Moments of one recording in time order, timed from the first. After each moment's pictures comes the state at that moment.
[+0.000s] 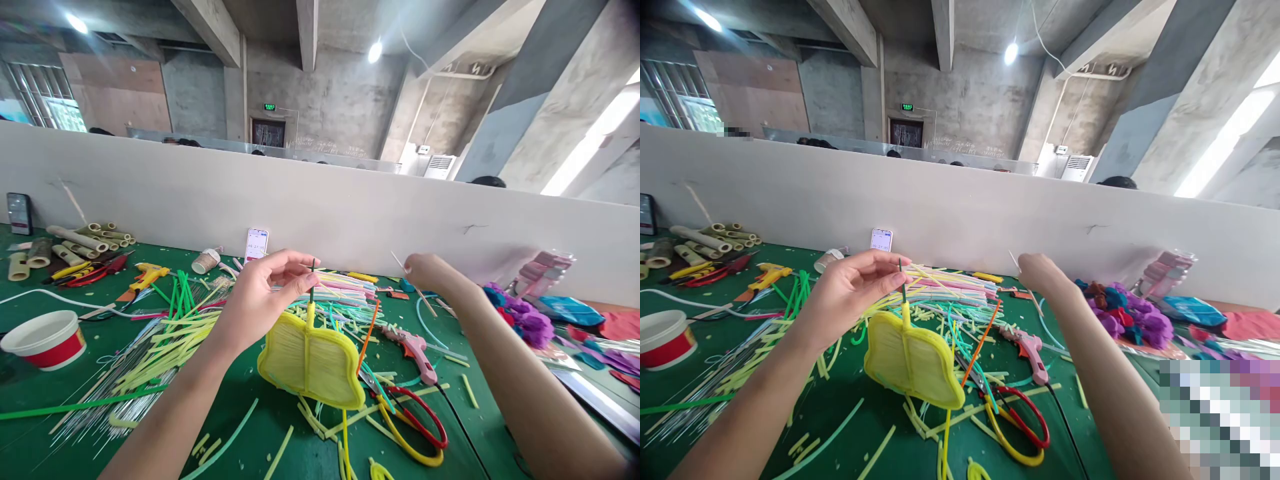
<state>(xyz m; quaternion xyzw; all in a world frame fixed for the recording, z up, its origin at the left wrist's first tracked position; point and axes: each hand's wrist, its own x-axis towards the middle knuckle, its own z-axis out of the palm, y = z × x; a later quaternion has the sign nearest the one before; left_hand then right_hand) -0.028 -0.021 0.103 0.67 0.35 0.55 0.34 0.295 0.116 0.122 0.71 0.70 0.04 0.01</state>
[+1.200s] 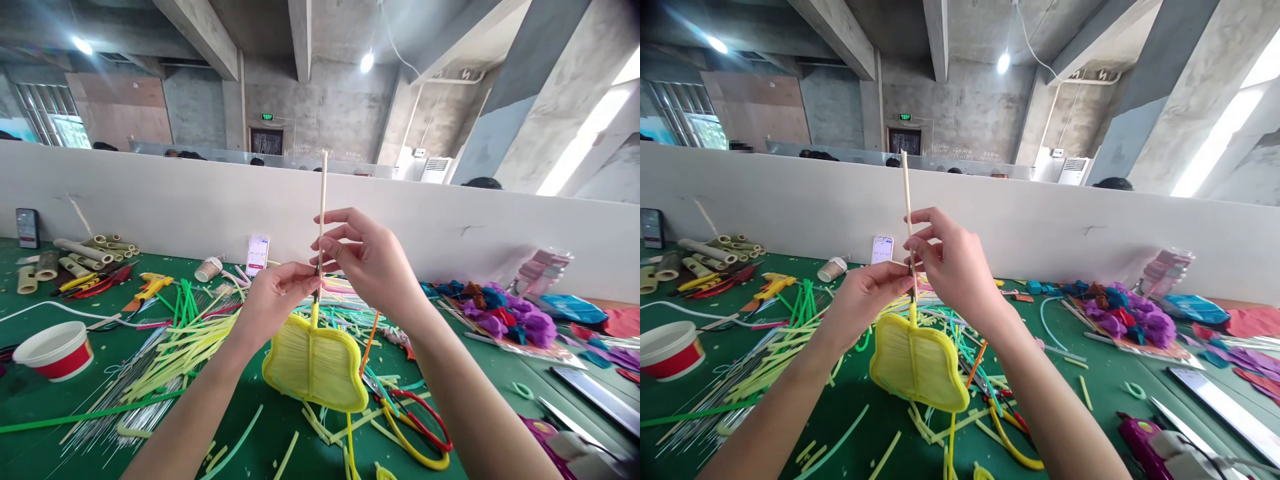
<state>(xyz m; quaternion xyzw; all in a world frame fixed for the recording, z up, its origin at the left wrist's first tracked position) -0.016 -0.008 0.094 0.64 0.31 0.57 0.42 0.142 -0.003 0.167 0.31 0.78 -0.24 -0.49</state>
